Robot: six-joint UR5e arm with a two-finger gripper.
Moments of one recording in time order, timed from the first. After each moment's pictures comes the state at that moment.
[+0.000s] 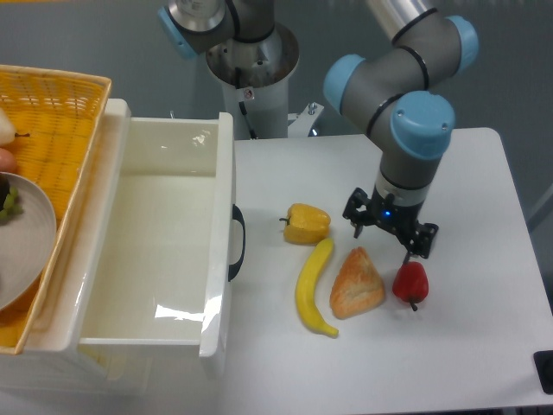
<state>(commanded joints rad) 2.68 -2.01 -1.54 -1.05 1.47 1.19</state>
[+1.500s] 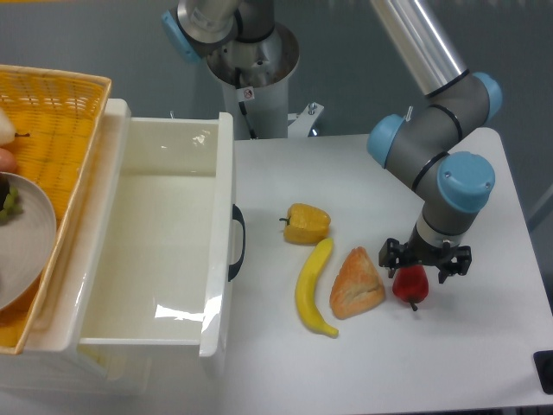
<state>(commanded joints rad) 2.73 -2.18 -1.51 -0.97 1.47 0.80</state>
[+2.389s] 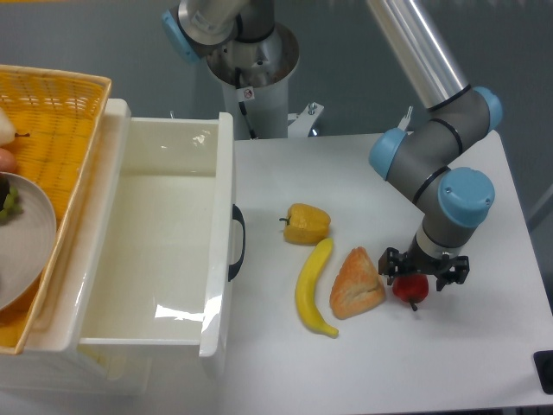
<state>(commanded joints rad) 2.72 -2.22 -1.49 -0.97 1.47 0.80</state>
